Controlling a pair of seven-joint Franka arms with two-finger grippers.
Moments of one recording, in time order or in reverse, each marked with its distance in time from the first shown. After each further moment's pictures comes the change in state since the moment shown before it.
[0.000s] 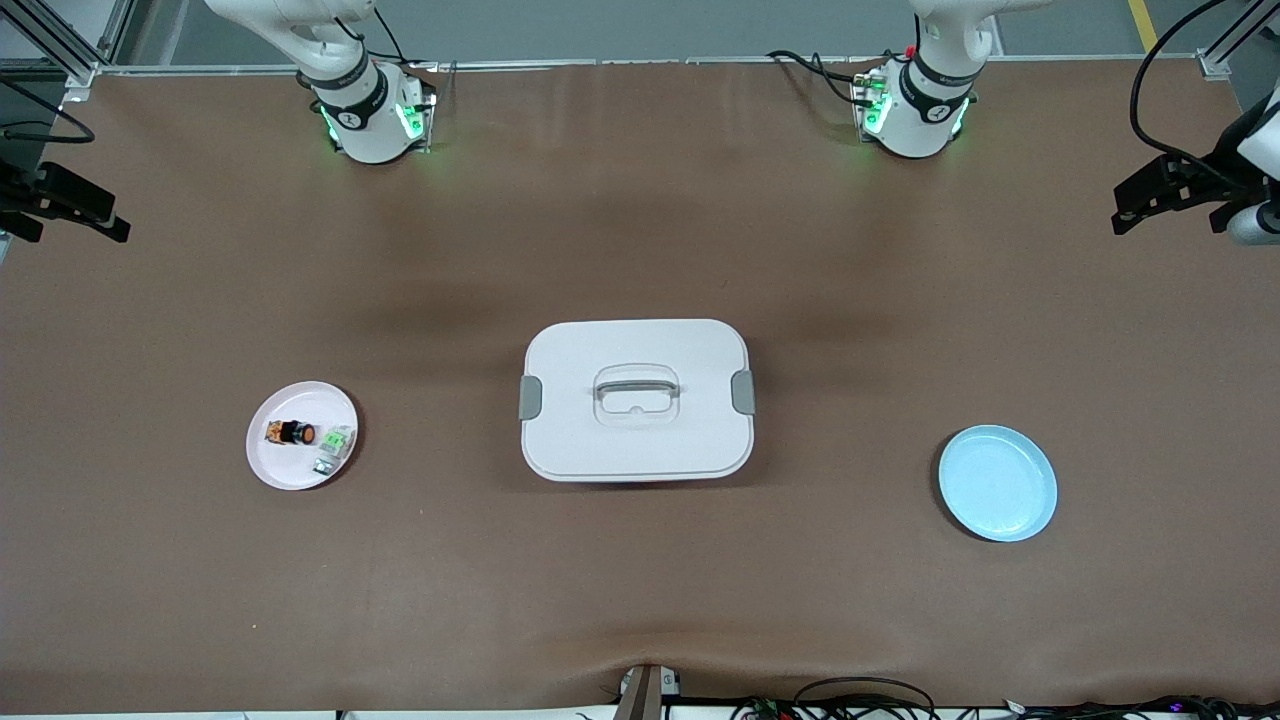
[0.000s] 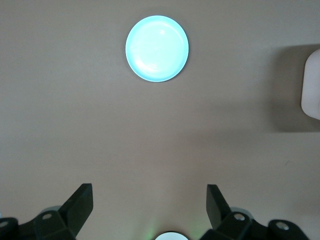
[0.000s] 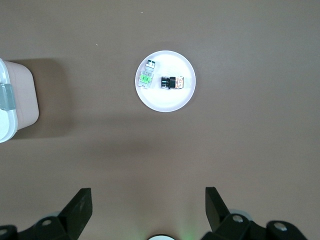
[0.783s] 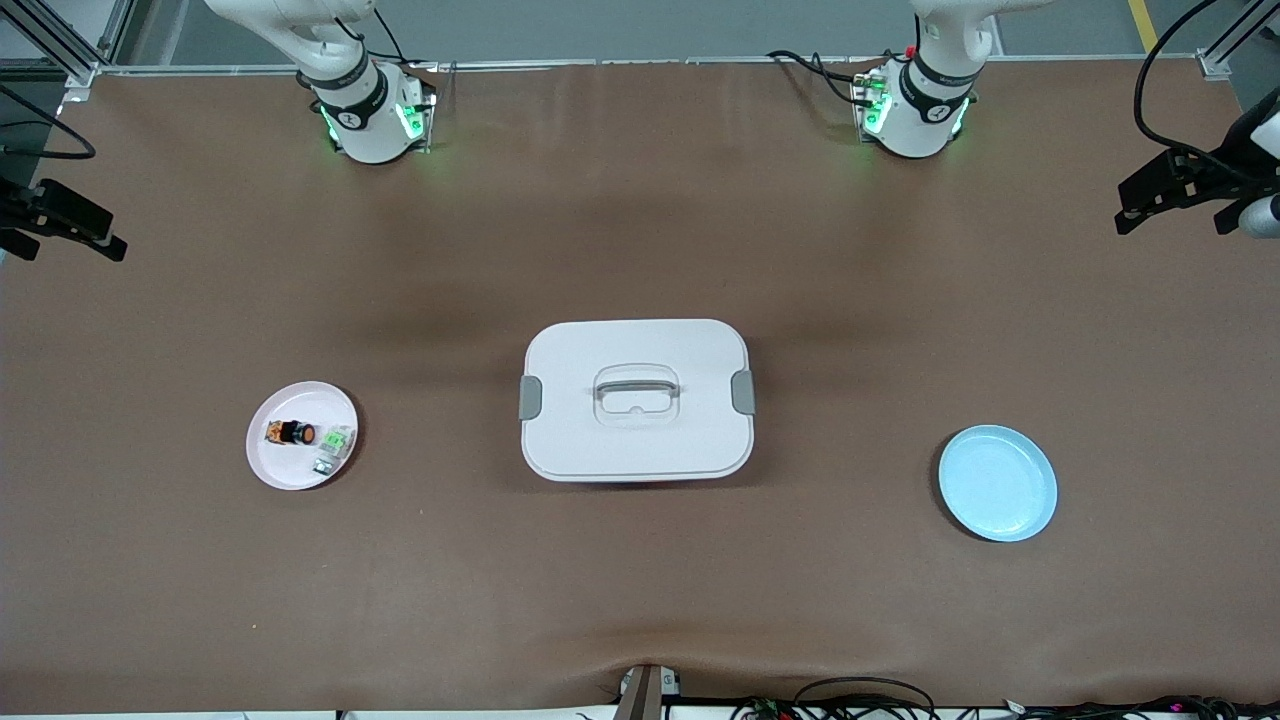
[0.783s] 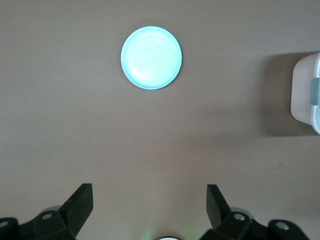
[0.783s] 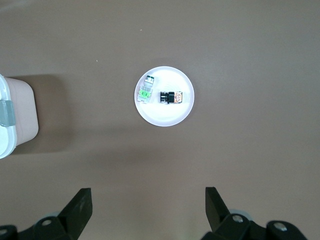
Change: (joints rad) left arm -0.003 0.009 -0.005 0.033 -0.017 0.000 0.004; right arm 0.000 0.003 -0.002 -0.017 -0.001 0.072 0.007
